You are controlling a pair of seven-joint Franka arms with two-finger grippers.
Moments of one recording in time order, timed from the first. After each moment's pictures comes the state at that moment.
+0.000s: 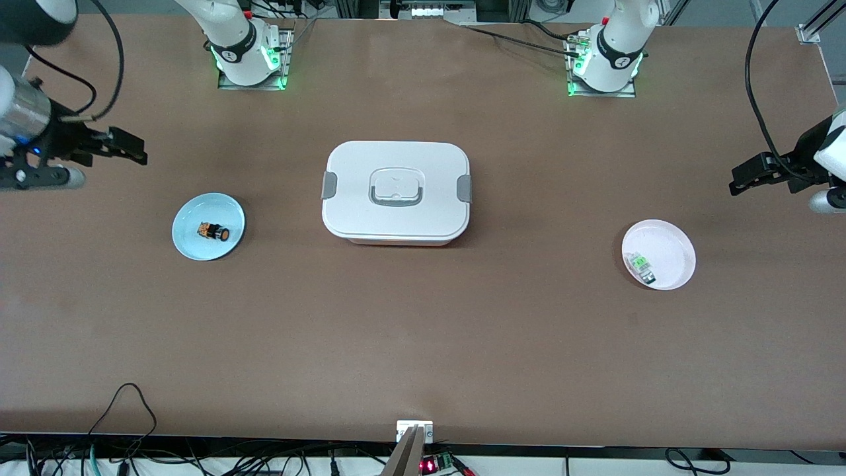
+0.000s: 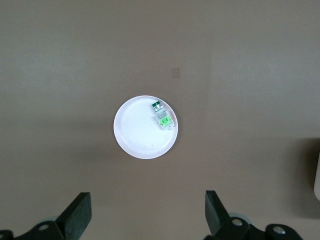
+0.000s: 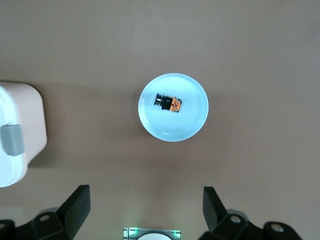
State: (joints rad) left arm 0.17 0.08 -0.15 -1.55 0.03 1.61 -0.03; right arm -0.03 0.07 0.06 -1.65 -0.01 1.54 -0.02
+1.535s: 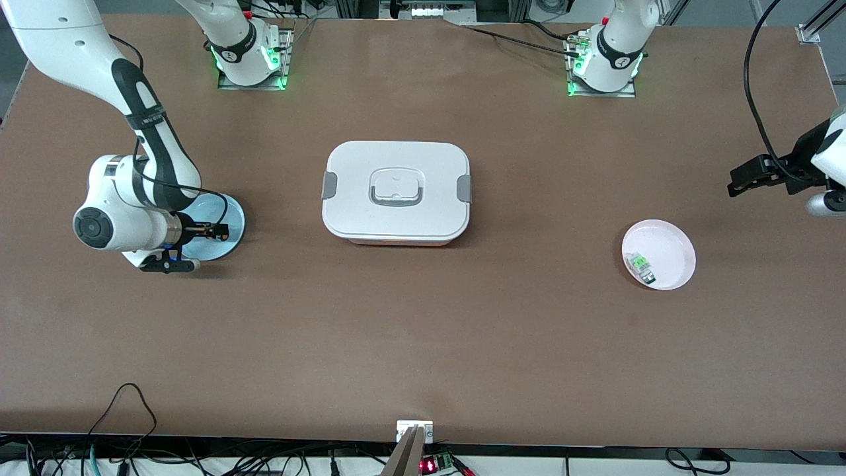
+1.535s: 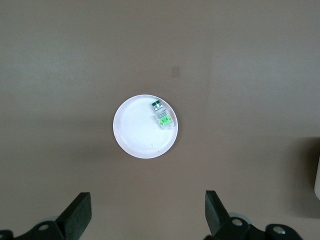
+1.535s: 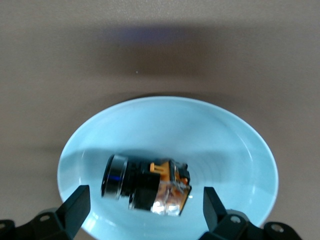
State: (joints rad) left arm 0.17 0.09 -0.15 -1.55 0.03 1.61 -0.03; right arm -0.08 0.52 0.05 -1.95 -0.01 2.16 -0.02
